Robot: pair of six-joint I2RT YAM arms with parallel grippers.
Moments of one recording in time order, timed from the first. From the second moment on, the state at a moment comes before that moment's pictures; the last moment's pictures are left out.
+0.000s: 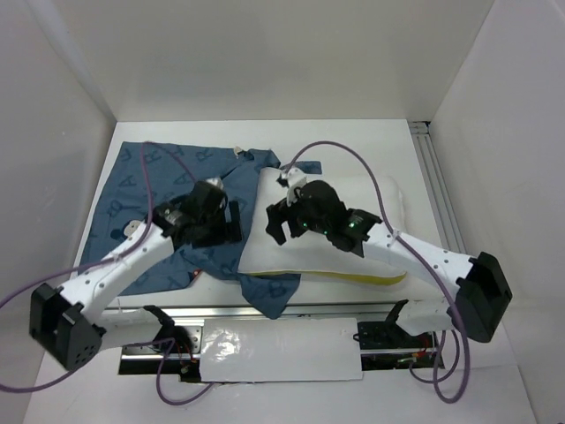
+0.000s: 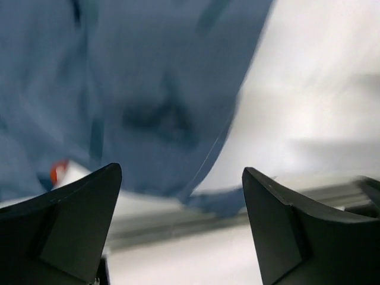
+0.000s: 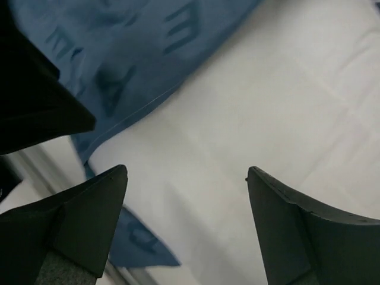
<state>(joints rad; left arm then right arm) -0.54 1.23 1.08 -0.81 -0.09 -0.67 0.80 1.32 0.98 -0.17 -0.02 0.21</state>
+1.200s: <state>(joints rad) -0.94 1.18 0.59 -0.39 -0.08 -0.98 1.05 1.52 0.89 -0.04 0.22 0.10</state>
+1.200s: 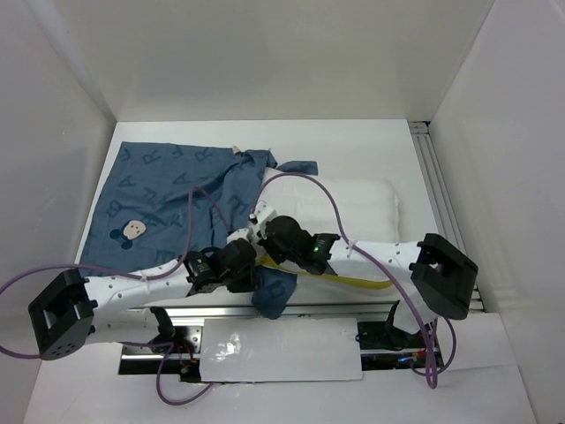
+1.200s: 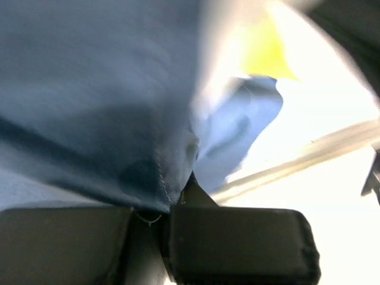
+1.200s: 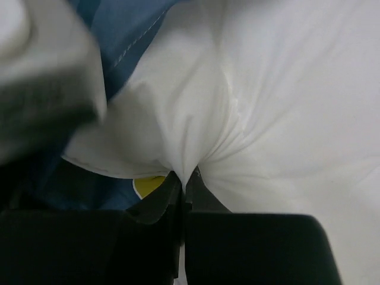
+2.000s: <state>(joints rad) -1.18 1.16 0.74 -0.62 -0.12 -1.04 1.02 1.53 0.80 0.24 0.11 0.45</state>
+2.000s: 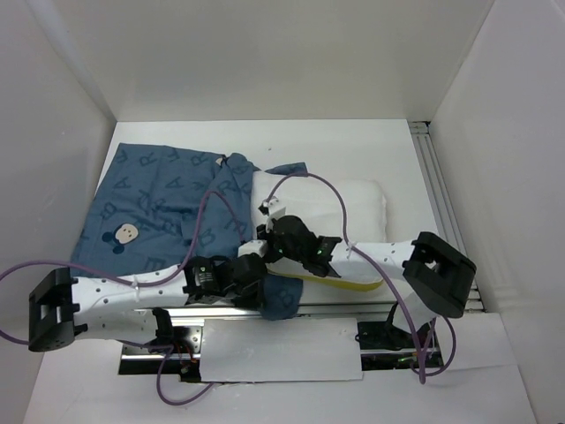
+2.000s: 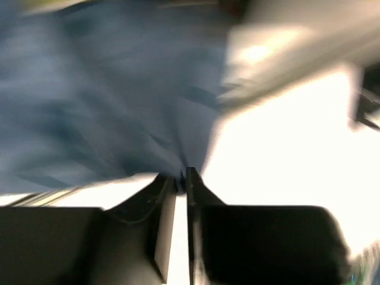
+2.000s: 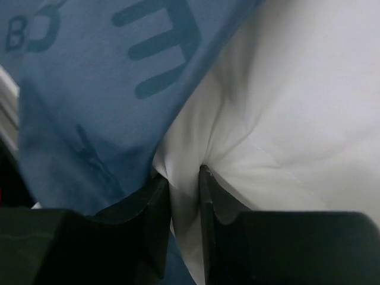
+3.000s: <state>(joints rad) -0.60 1.71 1.71 -0.95 -0.36 -0.67 0.52 1.39 1.03 -0.12 -0.03 0.21</state>
